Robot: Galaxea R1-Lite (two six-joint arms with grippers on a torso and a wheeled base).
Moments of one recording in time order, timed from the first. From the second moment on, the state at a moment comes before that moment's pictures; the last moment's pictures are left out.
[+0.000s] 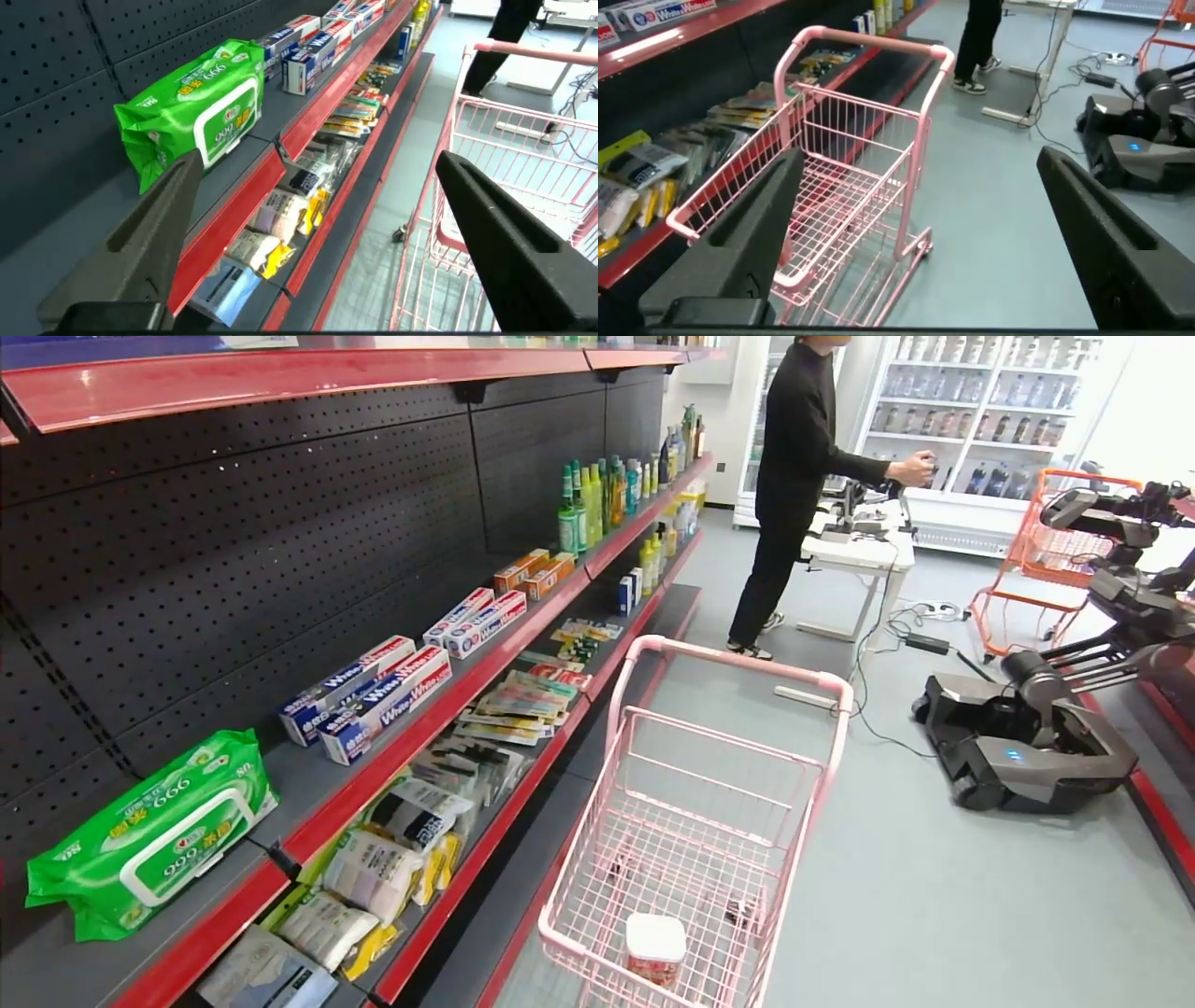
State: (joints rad) left arm 0.00 0.00 0.00 0.00 0.05 0.01; right arm 0.00 0.00 0.00 0.00 -0.01 0.00
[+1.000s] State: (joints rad) left arm 0.00 0.00 0.00 0.00 0.05 0.01; right arm 0.03 0.92 -0.62 -0.04 0.02 0.06
